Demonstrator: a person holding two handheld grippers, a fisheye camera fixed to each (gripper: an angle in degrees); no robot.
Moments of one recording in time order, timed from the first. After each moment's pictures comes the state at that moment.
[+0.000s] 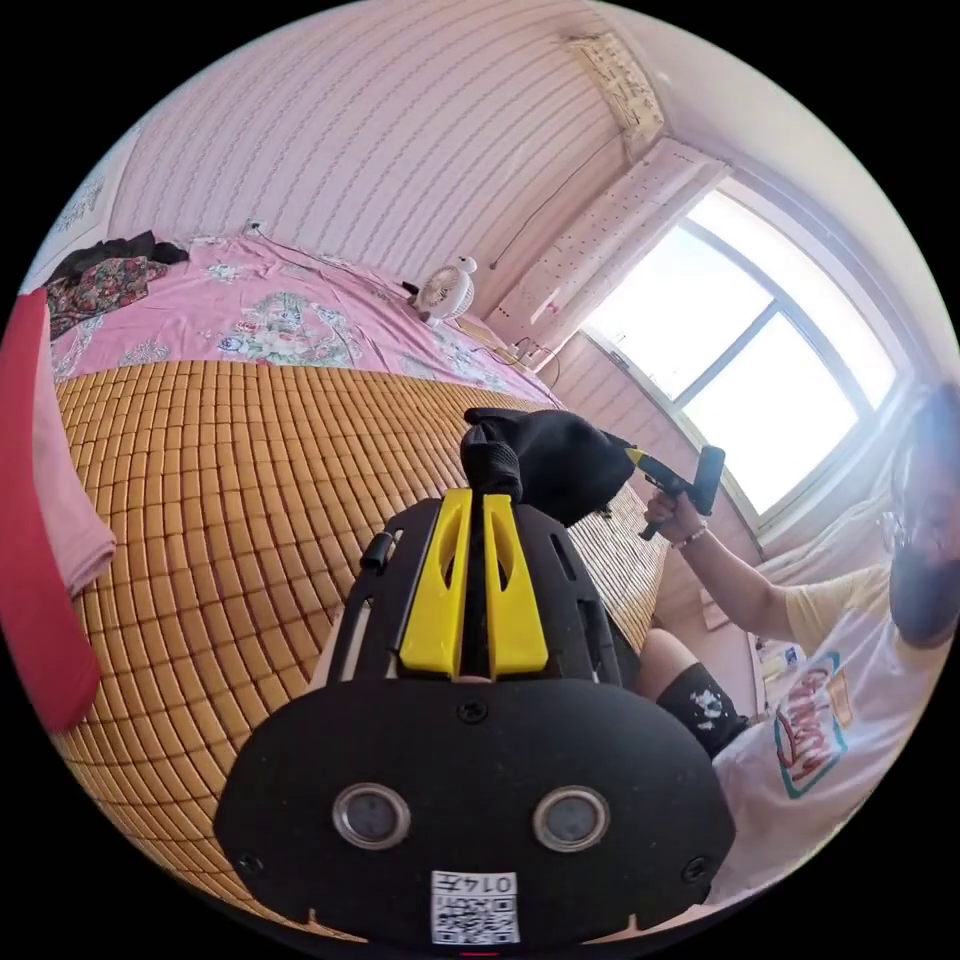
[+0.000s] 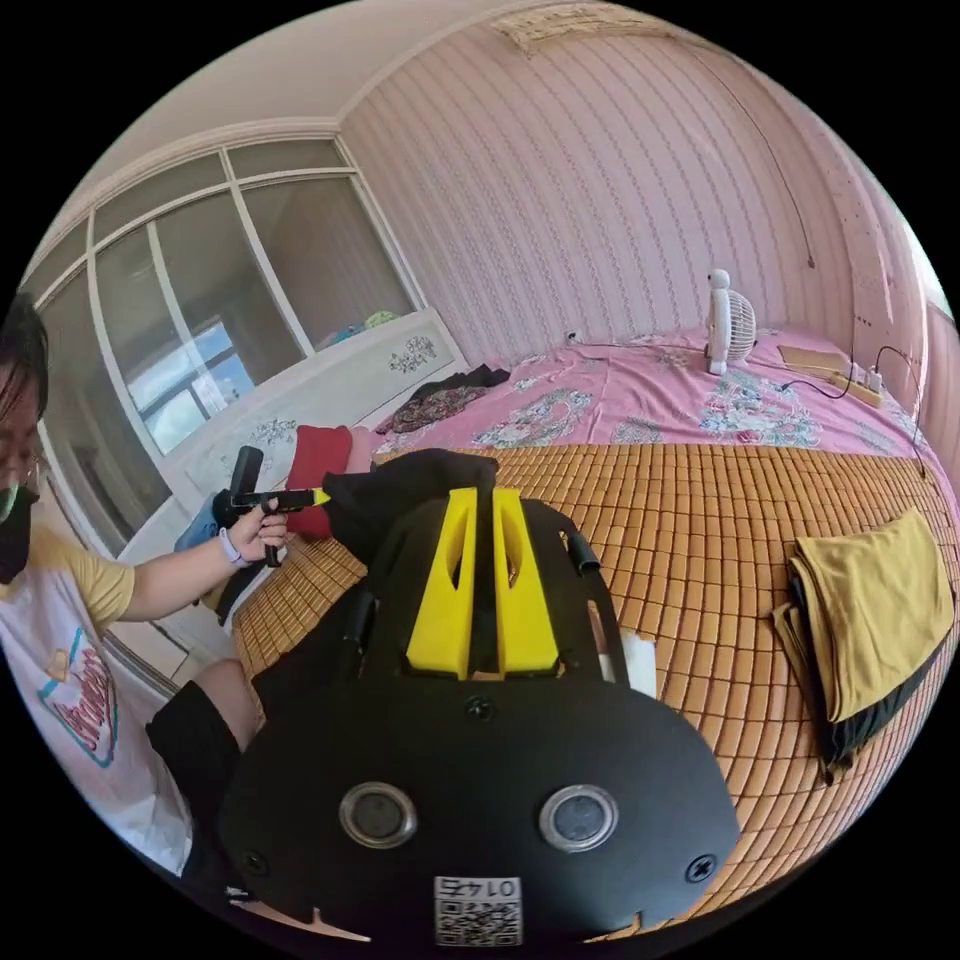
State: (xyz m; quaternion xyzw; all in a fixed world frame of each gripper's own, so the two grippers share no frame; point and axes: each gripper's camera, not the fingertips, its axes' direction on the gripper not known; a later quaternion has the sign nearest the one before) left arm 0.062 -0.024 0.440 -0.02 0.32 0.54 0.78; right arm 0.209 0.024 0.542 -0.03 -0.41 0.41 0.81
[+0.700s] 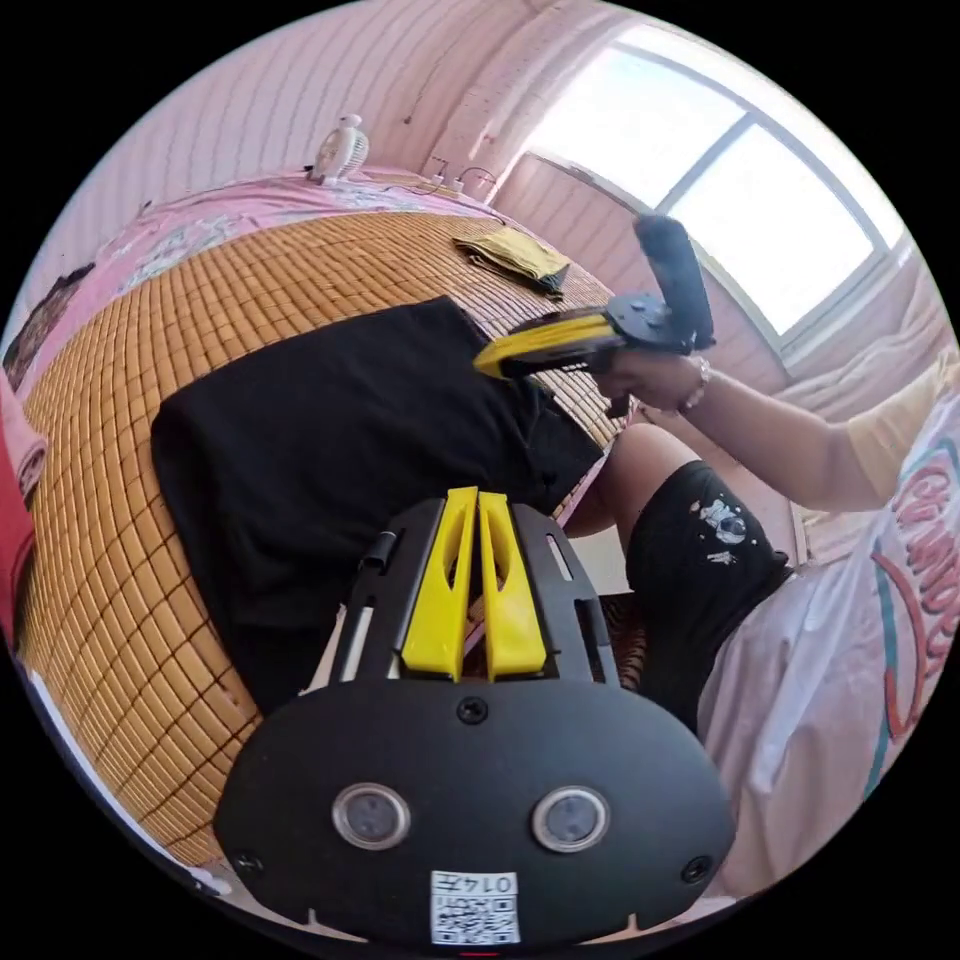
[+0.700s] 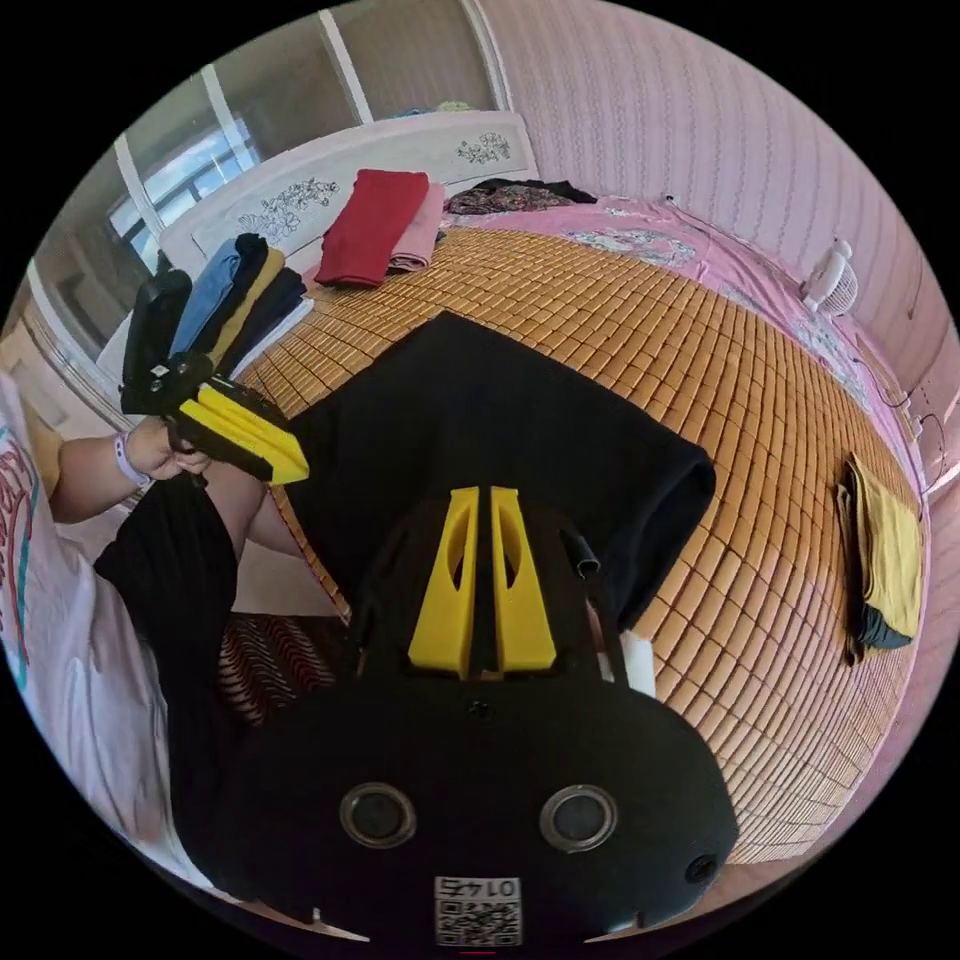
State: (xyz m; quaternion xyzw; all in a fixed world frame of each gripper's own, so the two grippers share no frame) left arm -0.026 0.244 0.521 -0.11 0.17 0.67 0.72; right arm 0.041 -0.126 0.496 -0.22 -0.46 0.18 0.84
